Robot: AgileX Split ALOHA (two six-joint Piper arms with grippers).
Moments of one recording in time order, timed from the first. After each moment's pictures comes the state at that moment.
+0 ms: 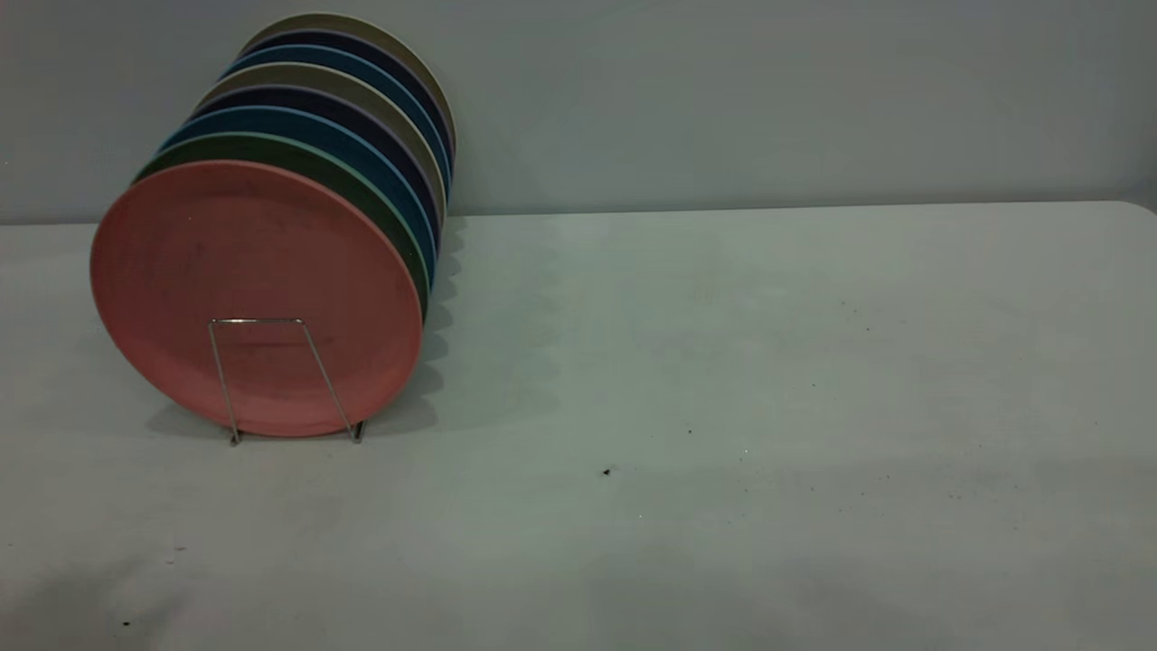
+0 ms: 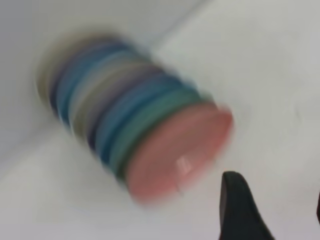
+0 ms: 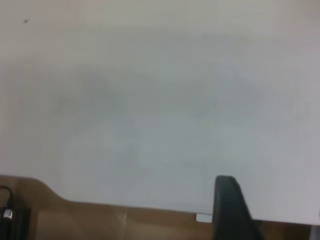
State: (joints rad) left arm 0.03 0.97 -1.05 -0.41 0.88 0.81; right arm -0.02 0.21 -0.47 0.12 1.14 -0.13
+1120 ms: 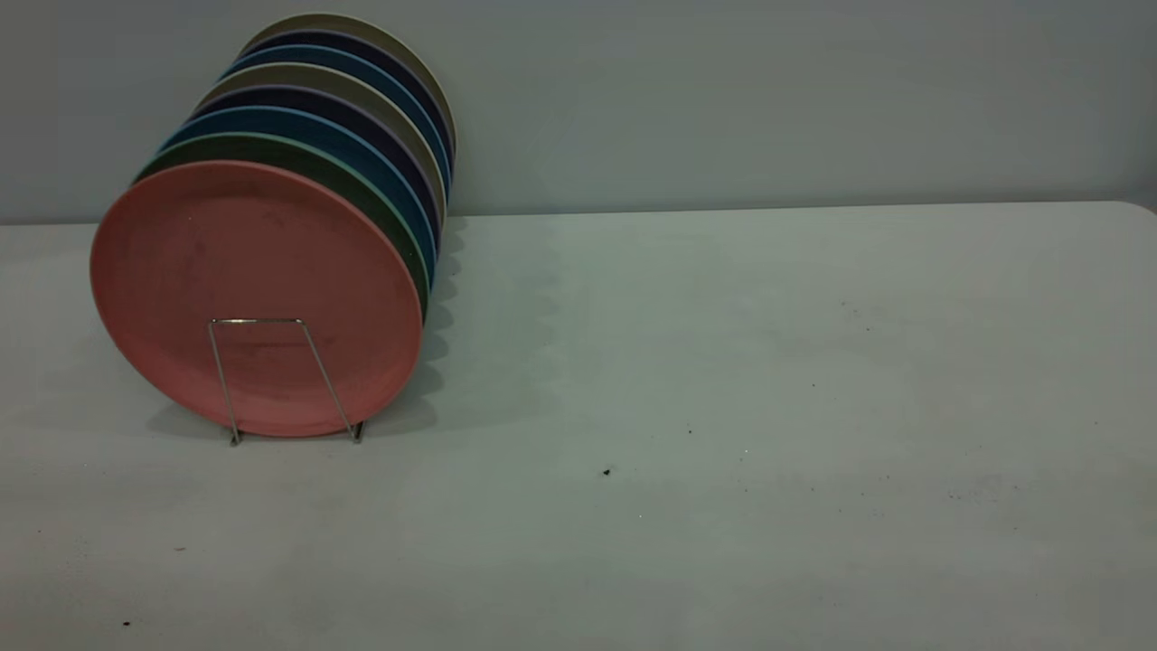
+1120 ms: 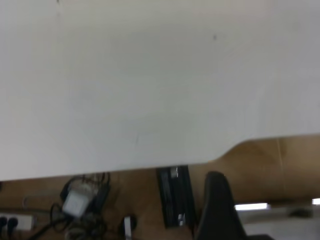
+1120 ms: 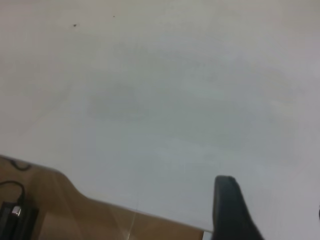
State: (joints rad) left arm 0.03 0.32 -0.49 -0.02 1.12 0.06; right arm 0.17 0.12 -0.47 0.10 1.13 -0.10
